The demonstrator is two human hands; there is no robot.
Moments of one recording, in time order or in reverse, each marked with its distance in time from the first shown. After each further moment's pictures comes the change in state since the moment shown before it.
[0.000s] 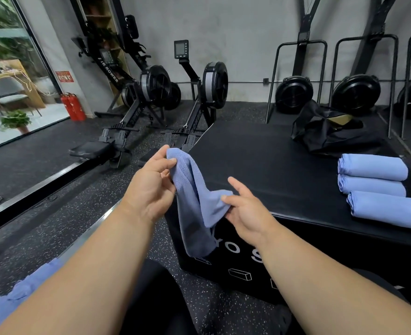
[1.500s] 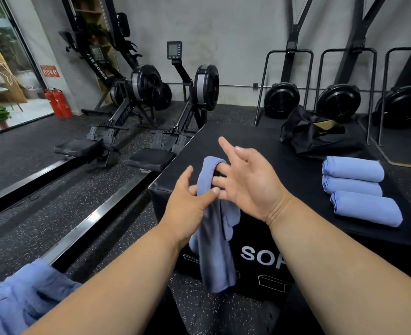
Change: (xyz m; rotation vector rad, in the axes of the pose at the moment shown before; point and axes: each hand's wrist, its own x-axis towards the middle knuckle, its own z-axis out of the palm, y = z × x) left_hand -0.039 -0.070 0.008 0.651 -0.233 0.078; right_hand -0.037 -0.078 0.023 -0.051 -0.475 -0.006
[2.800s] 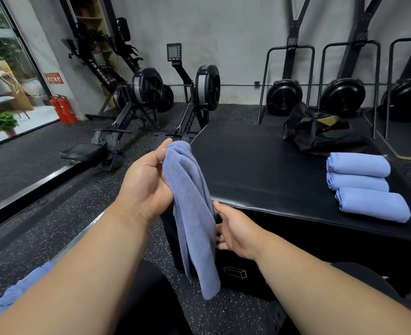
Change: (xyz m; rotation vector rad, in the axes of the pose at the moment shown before) left_hand 0.017 0.066 -0.050 -0.849 0.038 -0.117; right_hand 0.009 0.116 -0.036 -0.179 0.299 0.422
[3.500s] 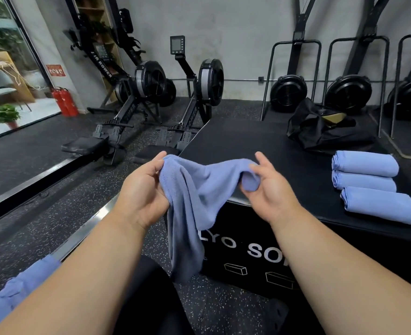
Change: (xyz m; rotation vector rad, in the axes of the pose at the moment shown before) left_hand 0.006 -0.008 -0.034 0.048 0.154 0.008; right_hand -0.022 -0.072 -0.034 0.533 0.244 -0.503
